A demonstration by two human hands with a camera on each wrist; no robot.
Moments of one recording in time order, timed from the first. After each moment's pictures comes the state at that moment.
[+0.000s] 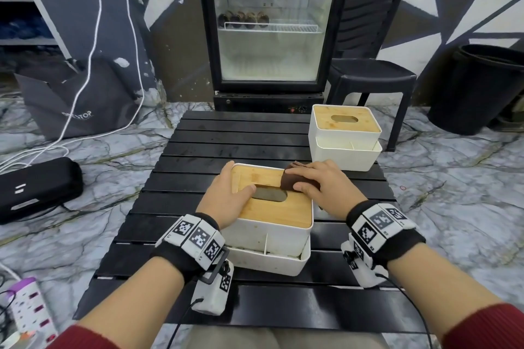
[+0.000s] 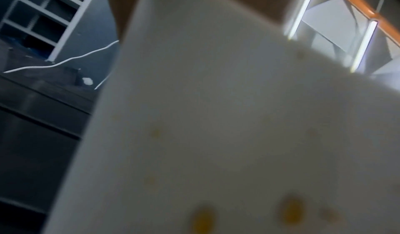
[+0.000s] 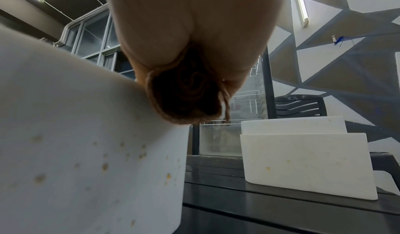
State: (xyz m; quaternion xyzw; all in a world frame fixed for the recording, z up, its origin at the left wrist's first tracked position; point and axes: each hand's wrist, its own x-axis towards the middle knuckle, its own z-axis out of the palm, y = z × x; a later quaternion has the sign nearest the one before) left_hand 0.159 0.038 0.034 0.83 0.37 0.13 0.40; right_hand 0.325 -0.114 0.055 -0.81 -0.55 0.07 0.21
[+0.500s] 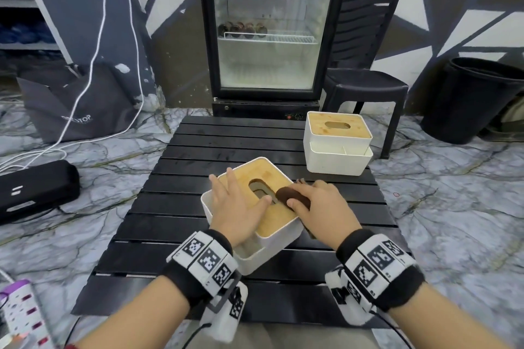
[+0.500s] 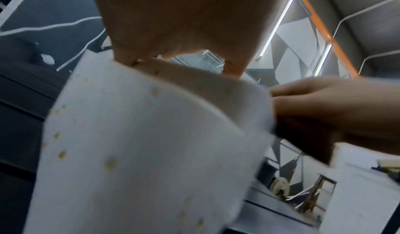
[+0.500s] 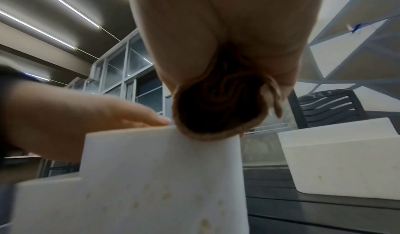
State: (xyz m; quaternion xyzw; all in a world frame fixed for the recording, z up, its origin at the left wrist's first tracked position) left_hand 0.159 -0.011 0.040 0.82 0.42 0.13 0.38; right_hand 0.275 -0.138 0.061 -0.86 -0.46 0.05 0.21
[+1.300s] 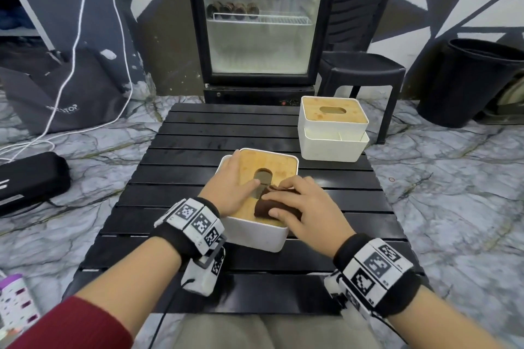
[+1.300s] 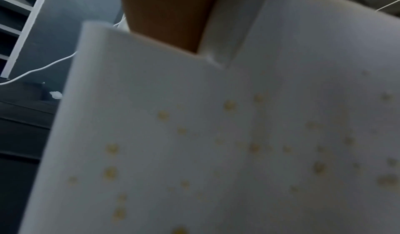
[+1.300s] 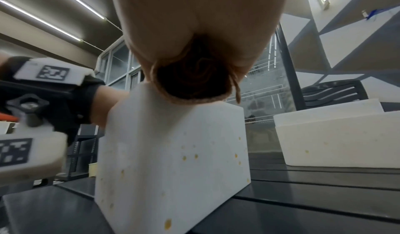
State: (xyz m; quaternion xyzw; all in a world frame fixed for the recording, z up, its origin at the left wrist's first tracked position) left_hand 0.179 0.024 0.040 0.89 0.27 0.12 0.35; right_hand 0.266 -0.150 0.046 -0.76 -0.59 0.01 0.27
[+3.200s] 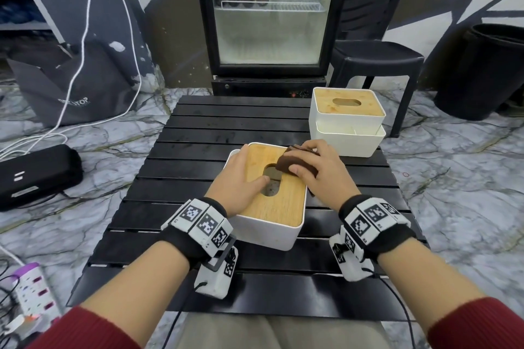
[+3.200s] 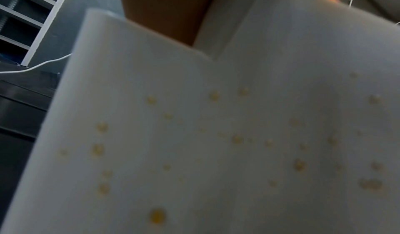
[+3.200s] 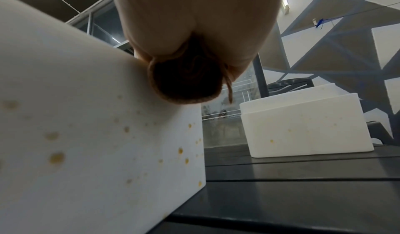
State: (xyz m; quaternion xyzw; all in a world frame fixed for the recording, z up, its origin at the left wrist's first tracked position) left_hand 0.180 0.028 0.028 0.87 0.27 0.16 0.38; right_hand 0.321 -0.110 0.036 -0.80 -0.51 0.02 0.33
